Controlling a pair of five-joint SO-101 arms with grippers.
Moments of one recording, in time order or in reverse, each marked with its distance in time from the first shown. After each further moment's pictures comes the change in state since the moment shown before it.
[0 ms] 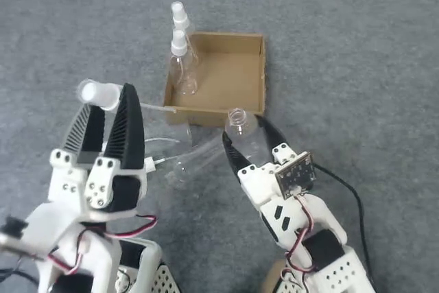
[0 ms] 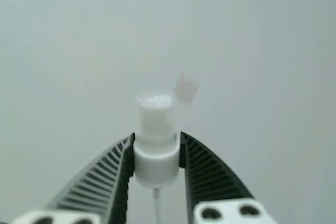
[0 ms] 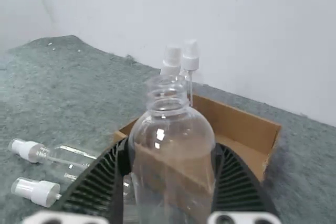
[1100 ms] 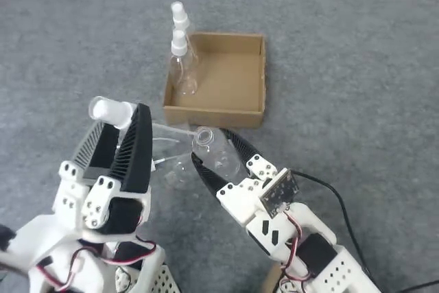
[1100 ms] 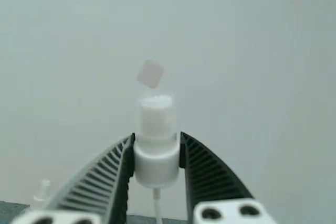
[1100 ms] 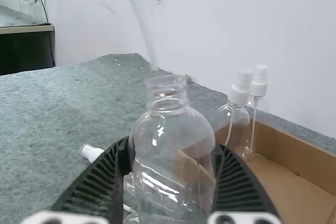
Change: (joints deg) left arm 7.7 -2.5 -4.0 8.2 6.2; right arm -11.7 0.0 0.4 -3.3 0.0
